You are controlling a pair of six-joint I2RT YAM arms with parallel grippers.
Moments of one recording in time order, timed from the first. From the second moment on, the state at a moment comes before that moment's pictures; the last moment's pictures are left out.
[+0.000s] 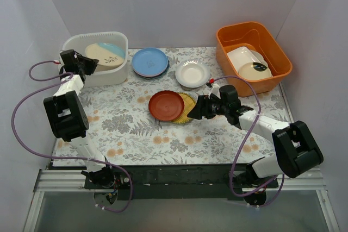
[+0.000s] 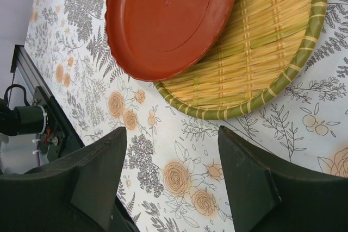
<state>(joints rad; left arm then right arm) 0.31 1.86 1.34 0.05 0.23 -1.02 0.48 1.39 0.63 0.17 -0.56 0.47</state>
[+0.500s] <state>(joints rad) 0.31 1.89 1.38 0.03 0.25 -0.99 0.48 1.39 0.64 0.17 -0.58 0.46</state>
